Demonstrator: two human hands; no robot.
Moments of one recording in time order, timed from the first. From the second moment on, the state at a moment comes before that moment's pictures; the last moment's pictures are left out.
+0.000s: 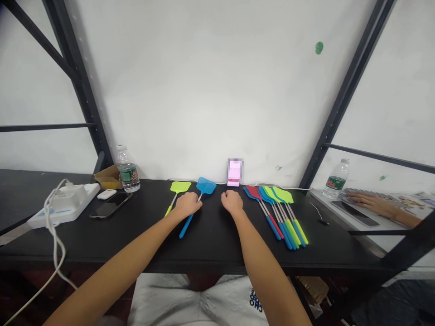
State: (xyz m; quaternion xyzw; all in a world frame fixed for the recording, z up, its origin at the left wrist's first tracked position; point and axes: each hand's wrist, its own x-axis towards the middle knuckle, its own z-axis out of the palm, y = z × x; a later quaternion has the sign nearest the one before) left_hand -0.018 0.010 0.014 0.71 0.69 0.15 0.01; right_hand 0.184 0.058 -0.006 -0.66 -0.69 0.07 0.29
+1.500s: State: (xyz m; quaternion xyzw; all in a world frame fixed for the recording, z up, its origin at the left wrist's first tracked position) left_hand -0.056 0.023 0.025 0.60 0.79 0.06 -0.01; right_hand 0.223 0.060 0.006 -0.84 -0.46 0.03 0.29
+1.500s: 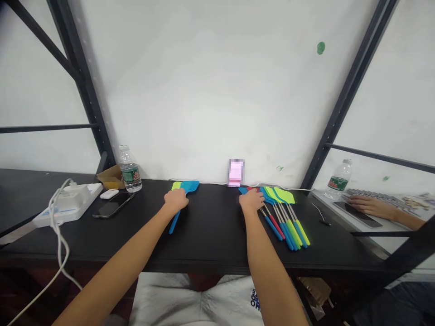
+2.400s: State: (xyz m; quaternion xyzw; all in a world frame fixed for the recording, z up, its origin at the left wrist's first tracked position) left_hand -0.062 0.032 0.020 0.55 0.83 0.09 0.00; right_hand 0.214 0.055 0.016 -0.79 -0.57 0.12 0.17
